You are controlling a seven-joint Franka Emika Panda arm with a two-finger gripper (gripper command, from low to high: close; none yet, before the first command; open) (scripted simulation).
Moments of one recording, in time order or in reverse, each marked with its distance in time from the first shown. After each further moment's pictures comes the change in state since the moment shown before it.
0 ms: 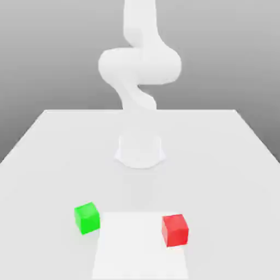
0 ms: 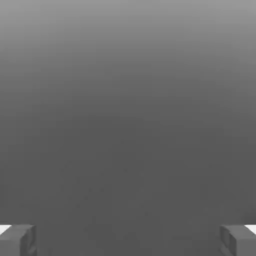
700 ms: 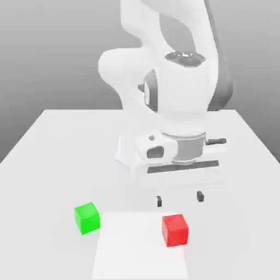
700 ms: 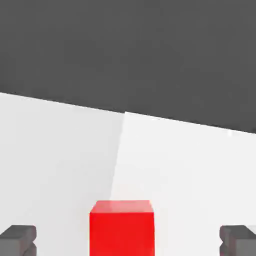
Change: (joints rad) arm 0.117 0.771 0.068 -0.374 -0.023 0.442 0.020
